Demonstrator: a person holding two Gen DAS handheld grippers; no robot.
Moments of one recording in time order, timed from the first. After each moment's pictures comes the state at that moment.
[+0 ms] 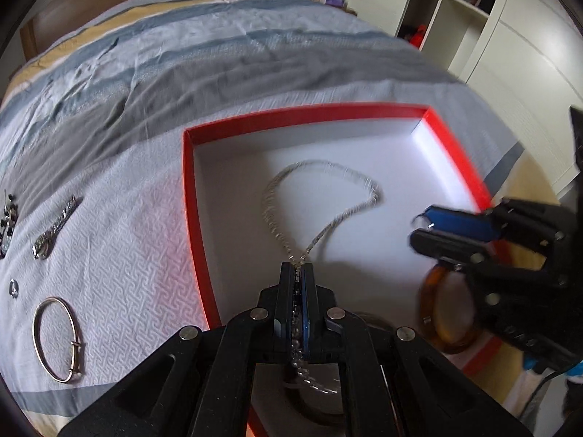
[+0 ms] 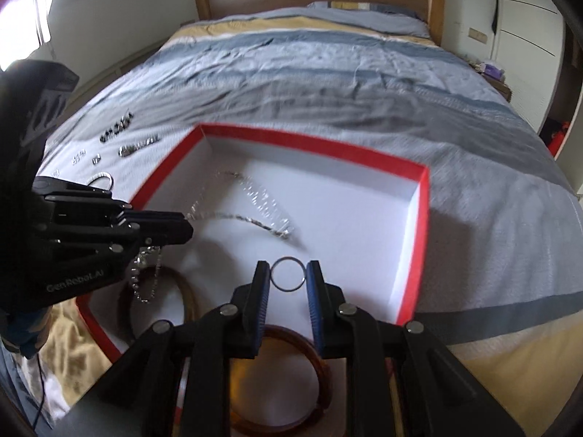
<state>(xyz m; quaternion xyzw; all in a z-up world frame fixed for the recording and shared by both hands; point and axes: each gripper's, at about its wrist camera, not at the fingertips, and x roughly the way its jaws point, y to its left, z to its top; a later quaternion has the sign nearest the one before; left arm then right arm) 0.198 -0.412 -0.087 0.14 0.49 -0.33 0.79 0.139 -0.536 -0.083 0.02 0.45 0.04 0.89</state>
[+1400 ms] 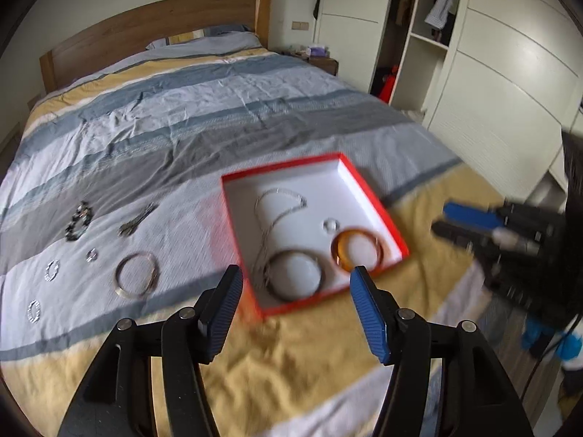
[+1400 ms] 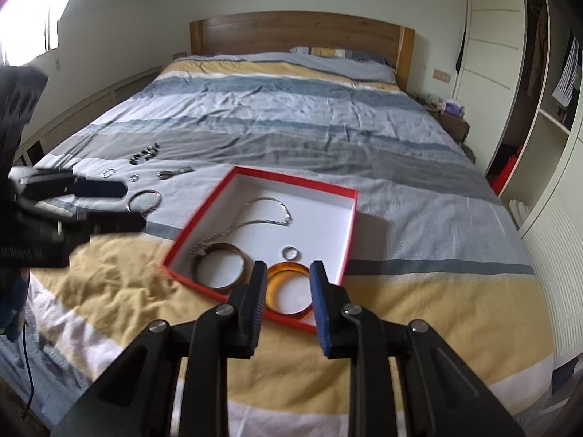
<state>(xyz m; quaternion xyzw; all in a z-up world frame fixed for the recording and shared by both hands) 0.069 -0.319 0.049 0.12 0.41 -0.35 0.83 0.004 -0.493 0.033 -0.01 0.38 -0.03 0.93</state>
